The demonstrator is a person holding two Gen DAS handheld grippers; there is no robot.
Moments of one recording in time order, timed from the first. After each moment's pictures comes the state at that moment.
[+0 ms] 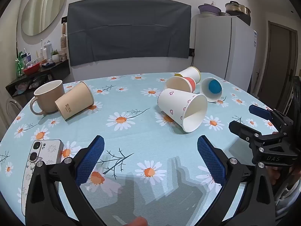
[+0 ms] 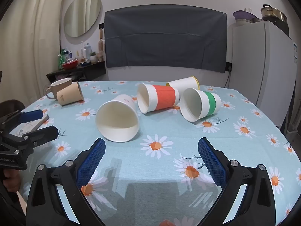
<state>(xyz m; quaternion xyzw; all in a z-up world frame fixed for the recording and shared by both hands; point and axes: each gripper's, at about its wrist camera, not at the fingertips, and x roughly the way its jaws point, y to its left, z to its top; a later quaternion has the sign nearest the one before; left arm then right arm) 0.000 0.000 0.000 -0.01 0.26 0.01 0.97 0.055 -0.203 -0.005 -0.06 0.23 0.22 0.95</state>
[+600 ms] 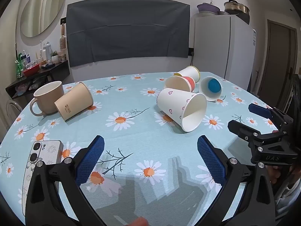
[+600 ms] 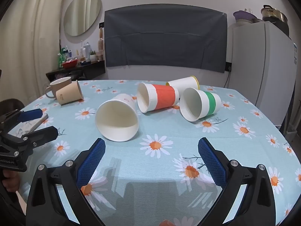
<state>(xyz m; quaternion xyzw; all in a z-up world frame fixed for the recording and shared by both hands) 0.000 0.000 0.001 -0.01 0.26 0.00 0.97 0.056 -0.201 -0.005 -0.06 0.23 0.22 0.95</state>
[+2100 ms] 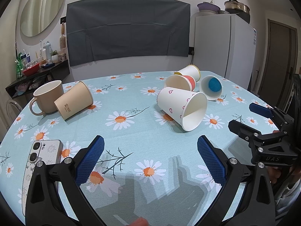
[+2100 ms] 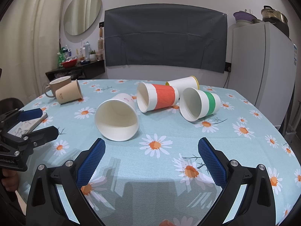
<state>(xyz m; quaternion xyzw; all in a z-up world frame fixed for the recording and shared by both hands) 0.000 0.001 -0.003 -0.01 0.26 0.00 0.97 0.055 -0.203 -0.005 -0.06 0.23 0.22 0.95</state>
